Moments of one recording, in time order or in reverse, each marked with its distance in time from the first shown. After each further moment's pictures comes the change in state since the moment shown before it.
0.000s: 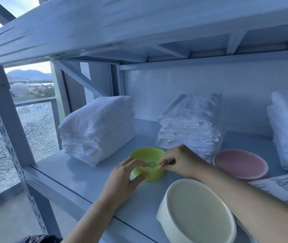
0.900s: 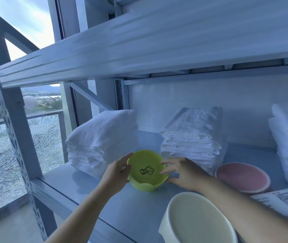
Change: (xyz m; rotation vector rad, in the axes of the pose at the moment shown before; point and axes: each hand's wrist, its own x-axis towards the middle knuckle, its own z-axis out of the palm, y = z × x) left_hand 0.037 -0.008 -0.030 -0.288 -0.058 -0.424; right_hand 0.000 0.005 -0.005 -0.232 -0.038 -0.024
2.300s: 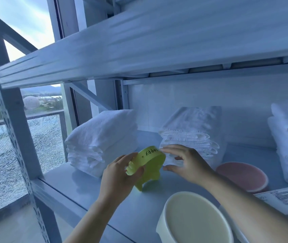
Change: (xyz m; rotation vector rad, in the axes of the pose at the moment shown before) left_hand -0.028 0.024 0.012 0.205 0.318 0.264; right_hand -0.003 -0.002 -0.015 0.346 0.293 -0.012
